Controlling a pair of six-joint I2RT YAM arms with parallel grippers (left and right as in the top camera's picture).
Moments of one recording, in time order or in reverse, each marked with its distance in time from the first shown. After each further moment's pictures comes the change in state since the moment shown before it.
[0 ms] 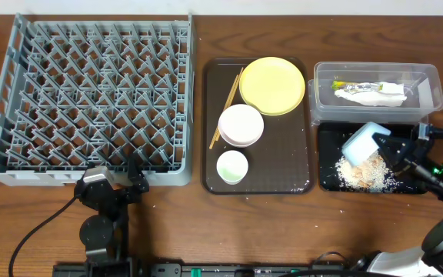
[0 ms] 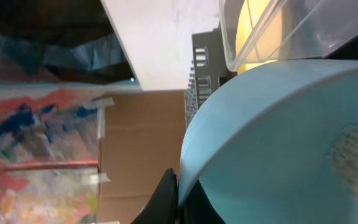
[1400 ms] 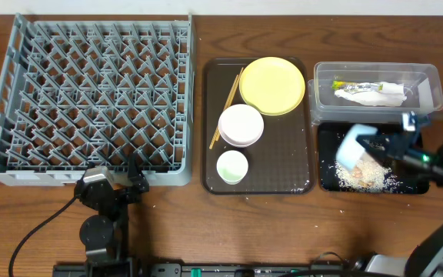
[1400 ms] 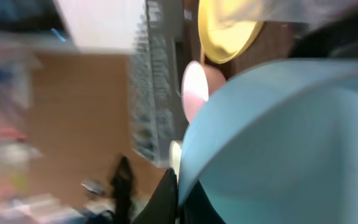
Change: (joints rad) left arm 0.000 0.000 0.000 0.000 0.000 0.000; right arm 0.185 -0.183 0.113 -0.118 0.307 -0.003
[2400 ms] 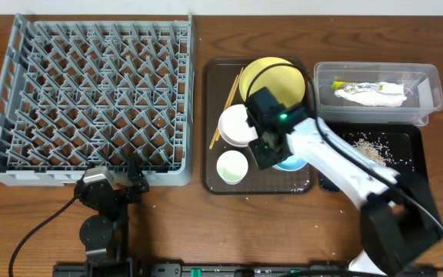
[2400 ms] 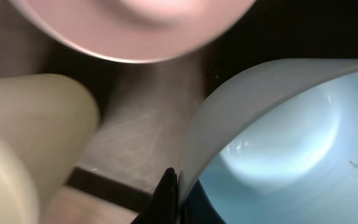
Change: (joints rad) left arm 0.000 0.000 0.000 0.000 0.000 0.000; right arm 1.138 0.283 0.291 0.077 1.200 0.321
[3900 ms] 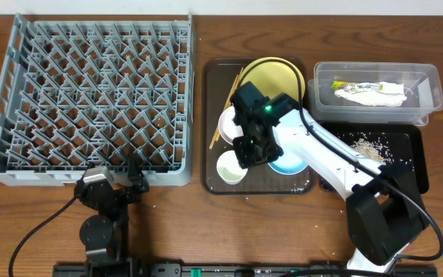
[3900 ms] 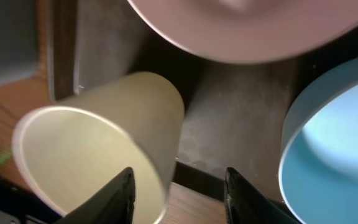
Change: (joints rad) left arm 0.000 0.000 0.000 0.000 0.000 0.000; right arm 0.045 0.064 0.125 -0.085 -0.201 0.150
